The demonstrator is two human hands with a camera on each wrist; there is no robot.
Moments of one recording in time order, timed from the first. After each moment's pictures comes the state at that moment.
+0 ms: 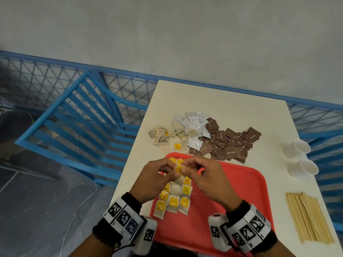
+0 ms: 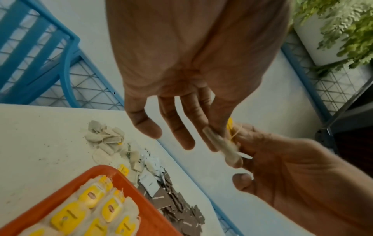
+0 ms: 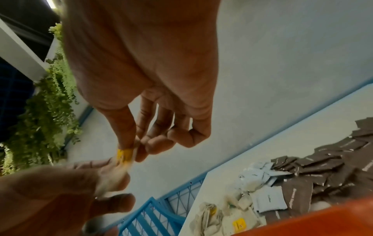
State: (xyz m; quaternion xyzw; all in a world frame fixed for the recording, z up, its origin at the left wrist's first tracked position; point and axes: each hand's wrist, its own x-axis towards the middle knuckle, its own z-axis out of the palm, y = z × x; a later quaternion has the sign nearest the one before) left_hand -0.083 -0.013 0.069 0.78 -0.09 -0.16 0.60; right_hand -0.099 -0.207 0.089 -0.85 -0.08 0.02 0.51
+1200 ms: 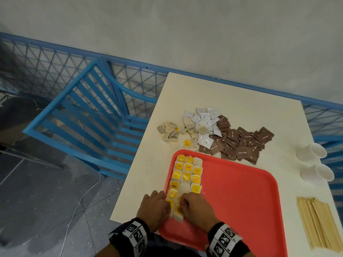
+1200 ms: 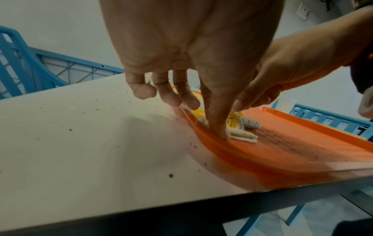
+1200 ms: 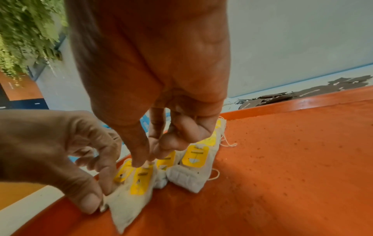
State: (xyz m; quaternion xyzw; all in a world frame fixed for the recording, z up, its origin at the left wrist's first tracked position) left_hand -0.142 0.017 -0.049 0.95 -0.18 -0.23 0.11; right_hand -0.138 -0.167 -0.050 -0.93 -0.06 0.27 0.25
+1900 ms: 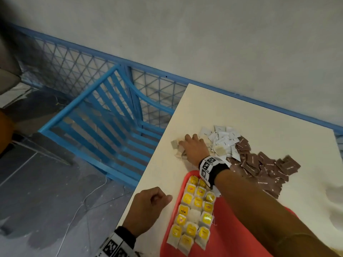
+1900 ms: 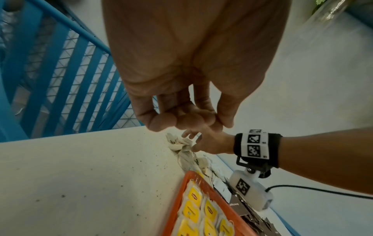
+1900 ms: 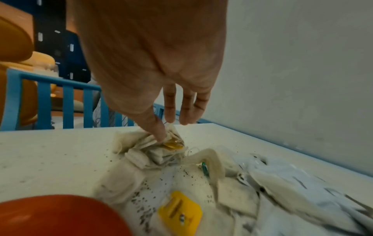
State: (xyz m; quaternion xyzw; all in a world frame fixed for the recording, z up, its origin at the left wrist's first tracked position) left_hand -0.091 0.055 0.003 0.84 0.05 -0.09 0.54; right_hand 0.116 -0.119 -0.028 -0.96 -0.24 0.12 -0.07
